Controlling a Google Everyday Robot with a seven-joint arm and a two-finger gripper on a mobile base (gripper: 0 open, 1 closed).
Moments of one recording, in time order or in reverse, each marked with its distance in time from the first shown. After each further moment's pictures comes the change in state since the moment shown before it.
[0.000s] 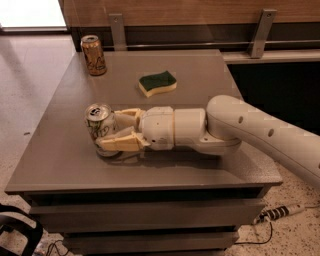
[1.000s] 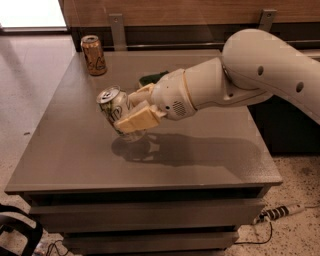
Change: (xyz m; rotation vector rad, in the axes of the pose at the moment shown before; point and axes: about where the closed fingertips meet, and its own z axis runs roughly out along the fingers) arm -0.034 -0.016 -0.046 0.023 0.376 0.051
